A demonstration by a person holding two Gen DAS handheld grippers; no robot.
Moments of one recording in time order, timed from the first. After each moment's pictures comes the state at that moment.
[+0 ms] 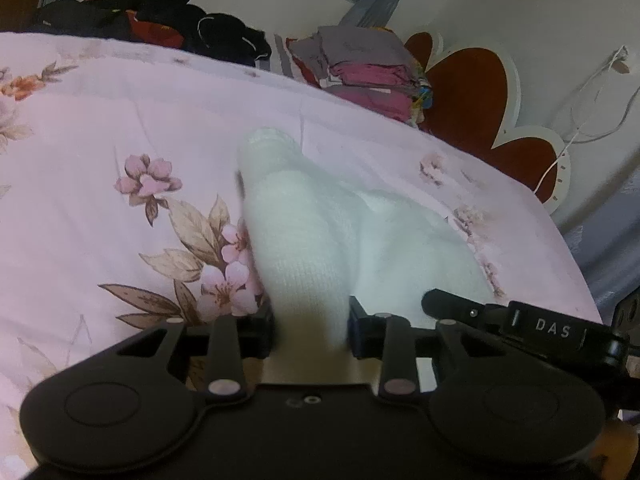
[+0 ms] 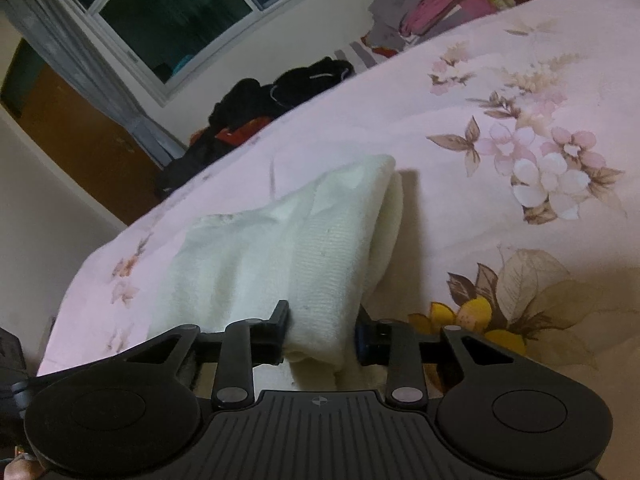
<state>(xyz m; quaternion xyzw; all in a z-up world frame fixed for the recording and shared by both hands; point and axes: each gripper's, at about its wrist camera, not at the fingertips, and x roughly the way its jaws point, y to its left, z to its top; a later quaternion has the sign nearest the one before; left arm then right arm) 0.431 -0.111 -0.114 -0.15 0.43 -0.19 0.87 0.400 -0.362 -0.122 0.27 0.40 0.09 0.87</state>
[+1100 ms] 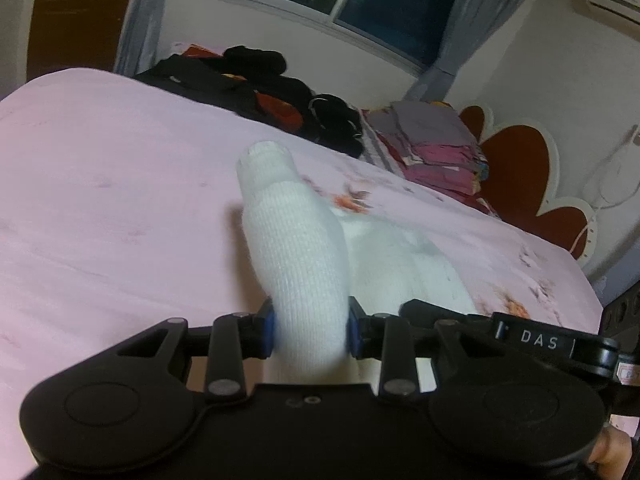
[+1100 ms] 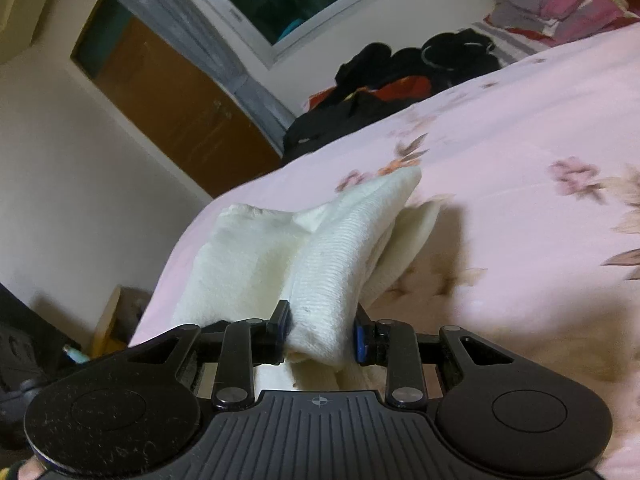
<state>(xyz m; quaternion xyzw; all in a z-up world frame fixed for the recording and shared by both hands) 0.410 0.259 -0.055 -0.16 0.38 -0.13 0.90 0.423 0.045 -0.101 0.26 0.38 0.19 0.87</state>
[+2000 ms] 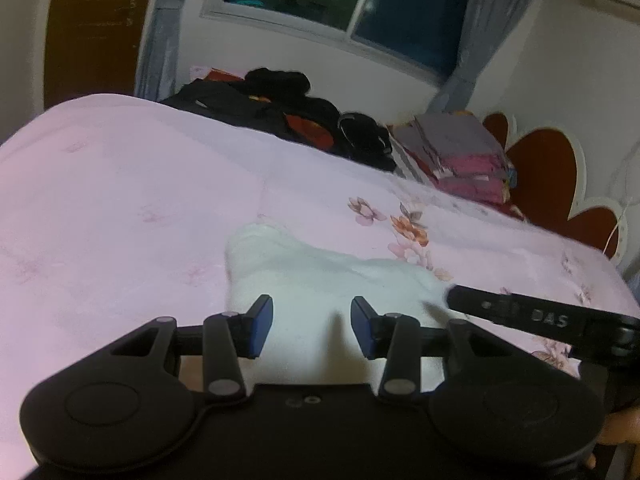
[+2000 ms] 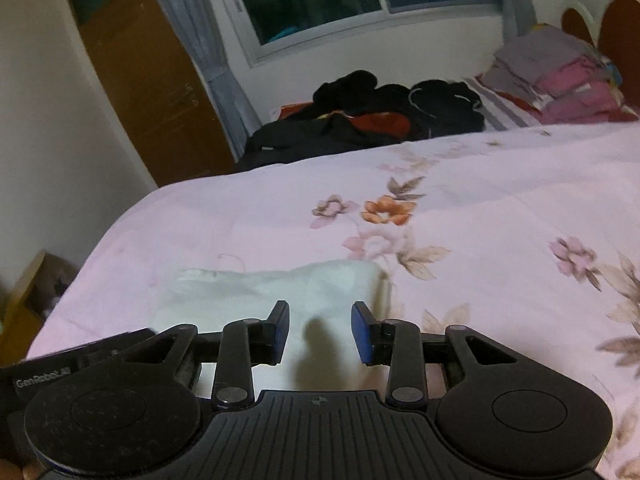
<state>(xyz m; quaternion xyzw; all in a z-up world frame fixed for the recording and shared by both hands) 0.442 0.277 -0.076 -0.11 0.36 -0.10 0.92 0.463 0.097 -0.108 0.12 0.36 0.12 0.92</state>
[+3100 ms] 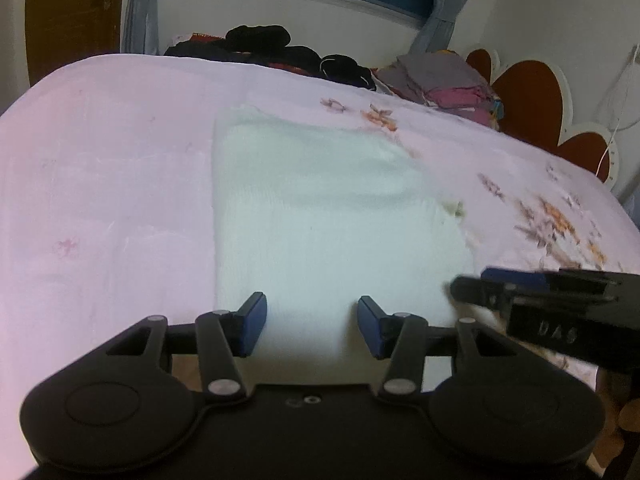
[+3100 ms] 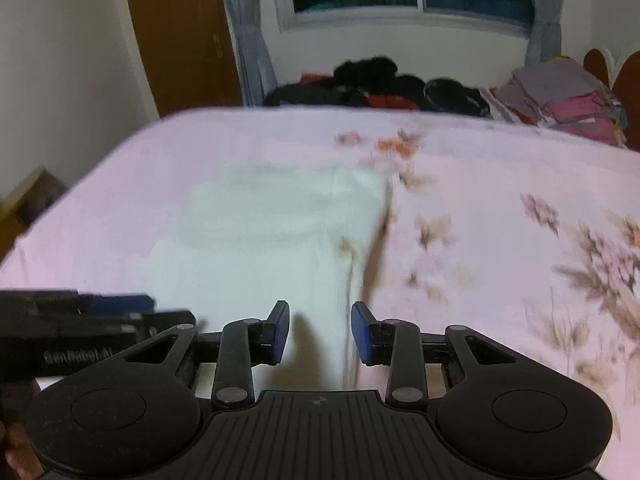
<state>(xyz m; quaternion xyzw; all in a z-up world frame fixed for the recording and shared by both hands) 0.335 0.267 -0.103 -0.05 0.41 -0.12 0.90 0.348 0.112 -0.139 0.01 0.40 0.12 0.91</state>
